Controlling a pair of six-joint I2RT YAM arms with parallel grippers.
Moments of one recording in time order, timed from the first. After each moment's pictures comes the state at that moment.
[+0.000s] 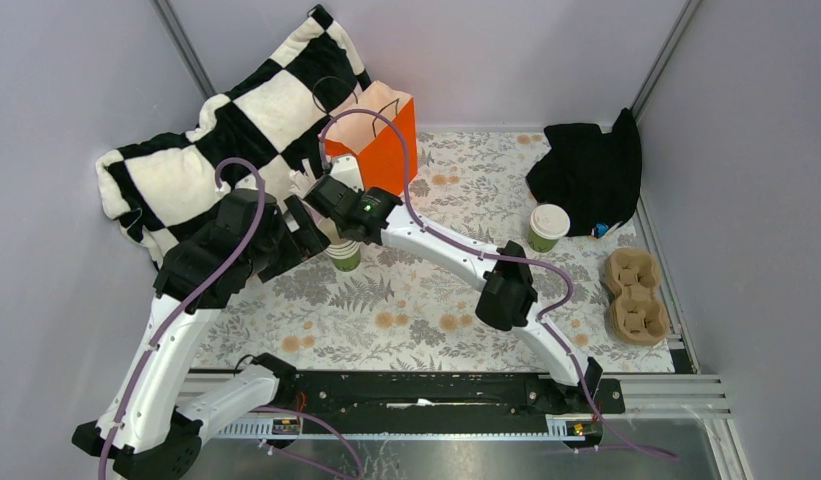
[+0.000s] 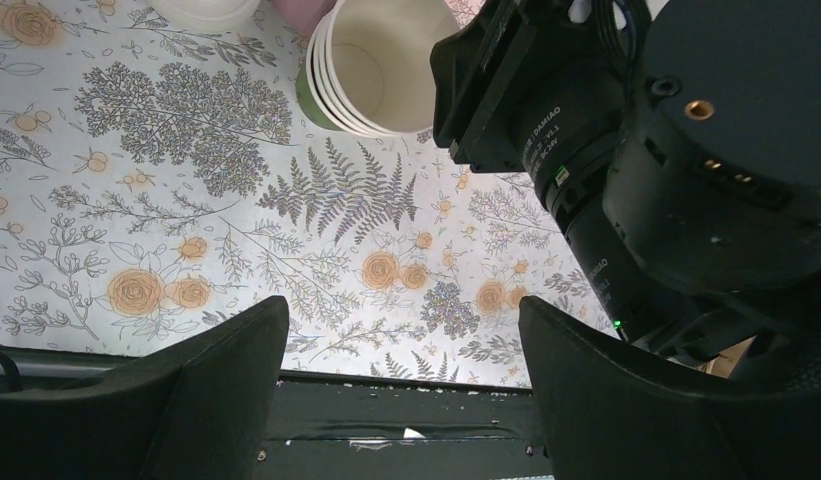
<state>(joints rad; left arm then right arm) -0.44 0.93 1.36 -1.22 -0.15 -0.84 1.07 2.35 2.38 -0.95 0.54 0.57</state>
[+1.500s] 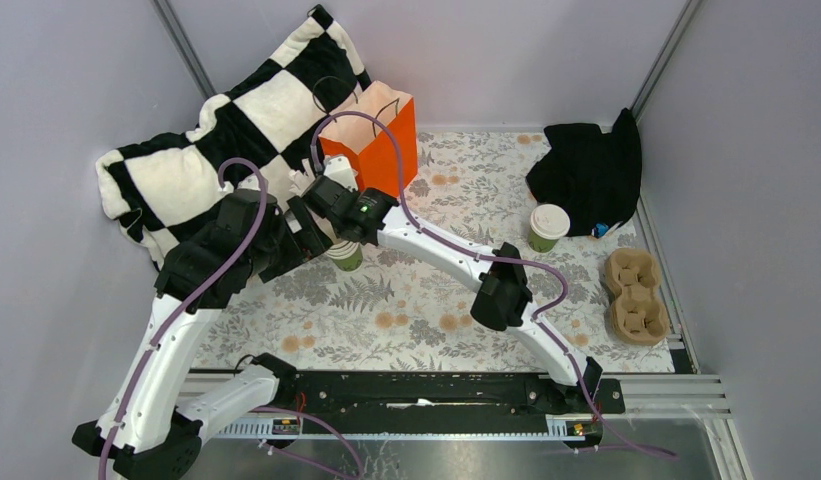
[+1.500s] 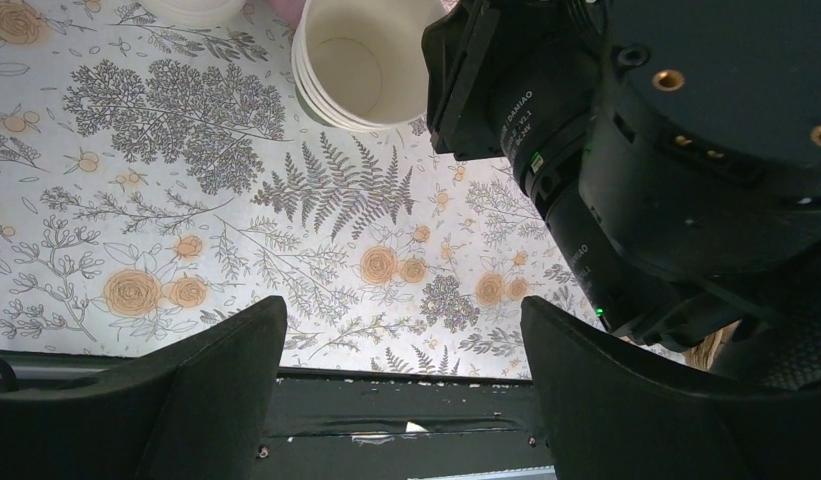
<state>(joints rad) -0.44 0.92 1.36 -1.21 -0.13 -0.82 1.08 2.40 2.47 -0.97 0.55 0.50</state>
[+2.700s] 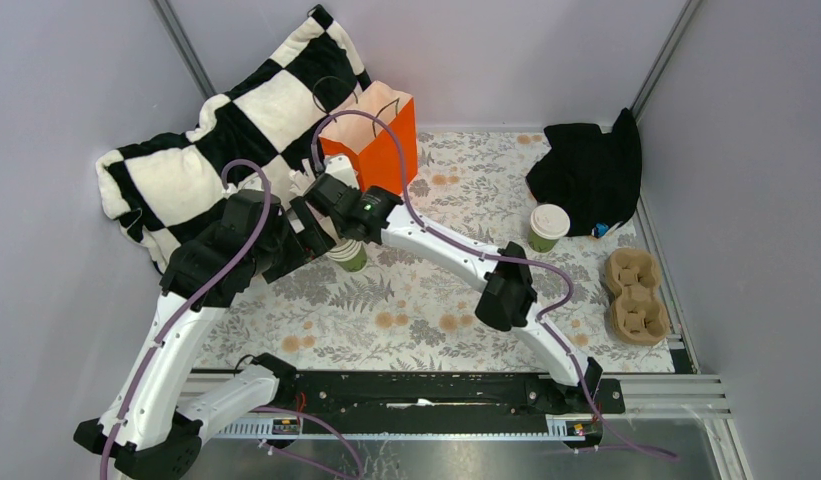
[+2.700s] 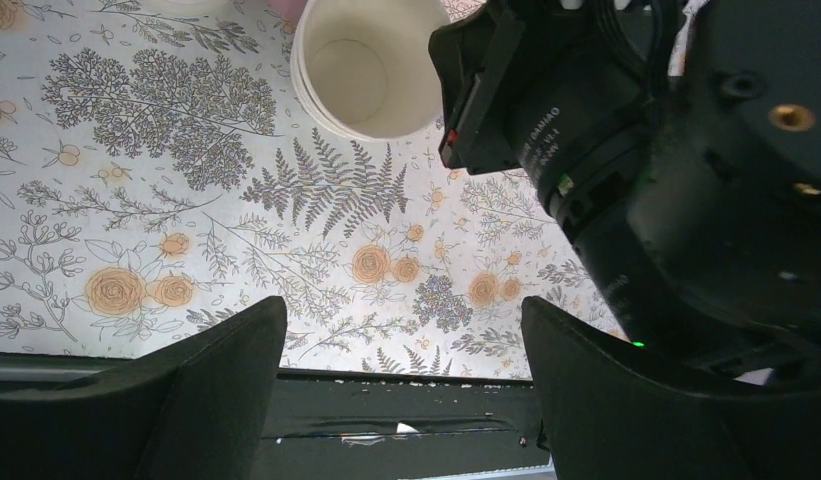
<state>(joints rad) -0.44 0.93 1.32 -1.19 -0.11 -0.84 1.07 2.37 2.44 -0.96 0.52 0.47</state>
